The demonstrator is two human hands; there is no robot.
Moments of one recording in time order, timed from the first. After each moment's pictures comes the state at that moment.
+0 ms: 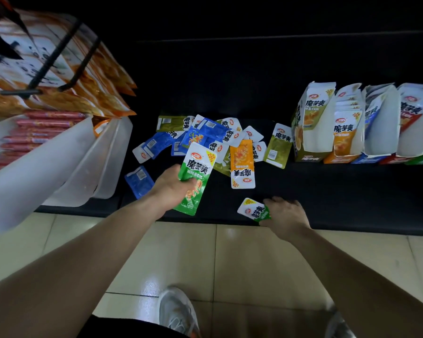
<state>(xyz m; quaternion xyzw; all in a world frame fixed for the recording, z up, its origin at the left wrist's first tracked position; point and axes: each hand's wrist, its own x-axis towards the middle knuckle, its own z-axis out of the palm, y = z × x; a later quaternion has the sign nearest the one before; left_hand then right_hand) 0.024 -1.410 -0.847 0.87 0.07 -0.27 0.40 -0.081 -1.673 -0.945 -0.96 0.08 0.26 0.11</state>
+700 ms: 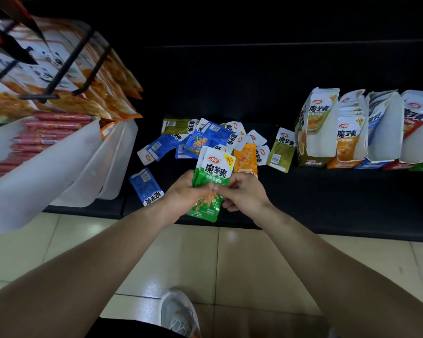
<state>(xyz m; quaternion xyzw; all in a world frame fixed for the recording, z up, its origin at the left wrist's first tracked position) 0.010 -1.421 -0.844 0.81 0.07 -0.32 0.49 -0.028 -1.588 -0.869 -0.72 0.20 0.18 0.64</state>
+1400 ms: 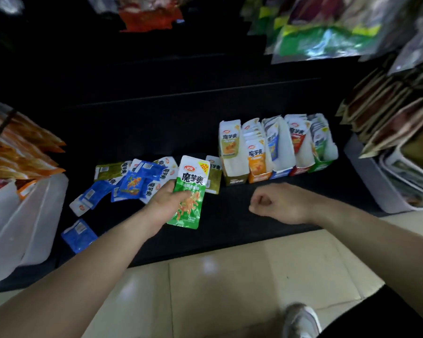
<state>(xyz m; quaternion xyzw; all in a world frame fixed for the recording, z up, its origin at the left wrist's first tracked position) 0.013 -1.549 -0.805 0.78 -0.01 -0.35 0.53 -0.108 -1.798 -0.742 -0.92 0.11 0.27 0.26</state>
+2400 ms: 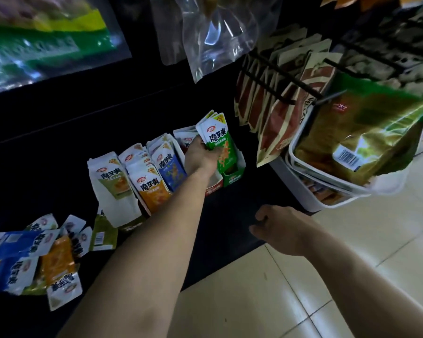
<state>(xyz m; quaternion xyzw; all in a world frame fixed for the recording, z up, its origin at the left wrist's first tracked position) 0.024 -1.990 -0.879 0.82 -0.13 -0.19 0.52 -0.199 -2.015 -0.797 -0.87 0.34 0.27 0.24</state>
